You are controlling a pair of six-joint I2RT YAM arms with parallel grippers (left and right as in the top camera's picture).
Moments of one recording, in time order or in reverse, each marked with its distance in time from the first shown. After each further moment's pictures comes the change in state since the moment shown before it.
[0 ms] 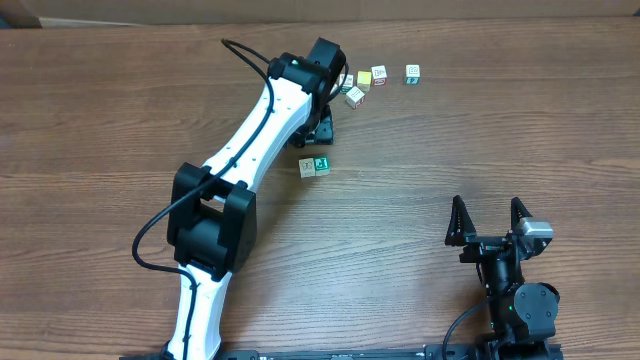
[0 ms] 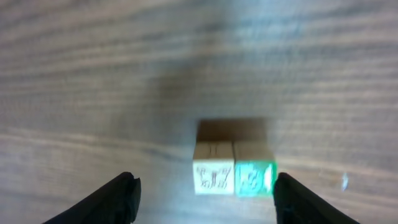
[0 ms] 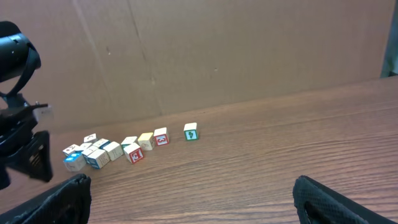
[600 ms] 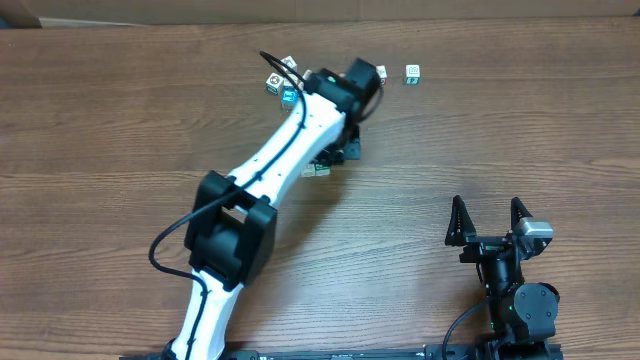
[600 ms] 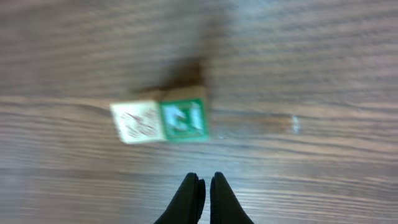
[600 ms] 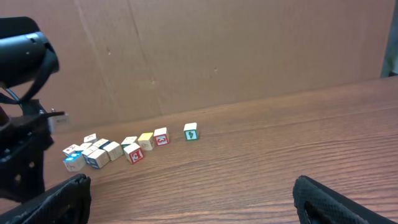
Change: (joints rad) left arm -0.145 0.000 -0.018 -0.019 0.028 -0.080; right arm 0.000 0.000 0.000 0.000 0.000 0.000
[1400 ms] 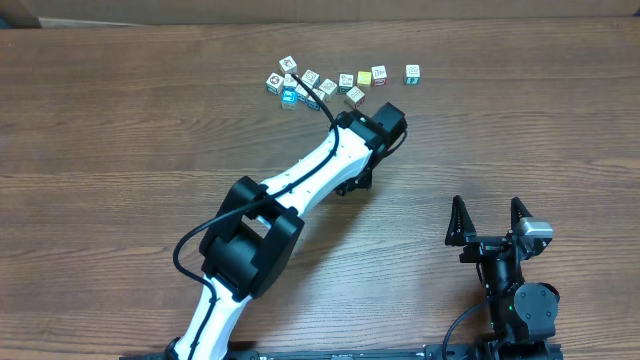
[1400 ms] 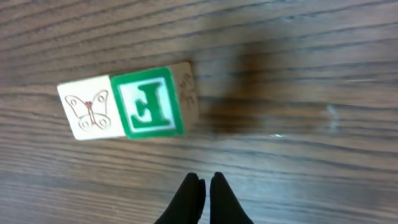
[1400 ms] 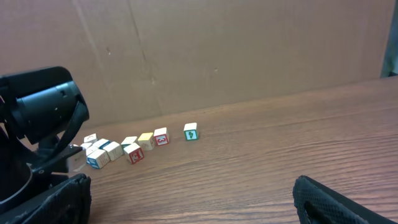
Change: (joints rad) left arm -0.096 0.000 -0.204 0.155 -0.170 -0.035; right arm 0.000 0.000 0.000 -0.001 0.000 0.000
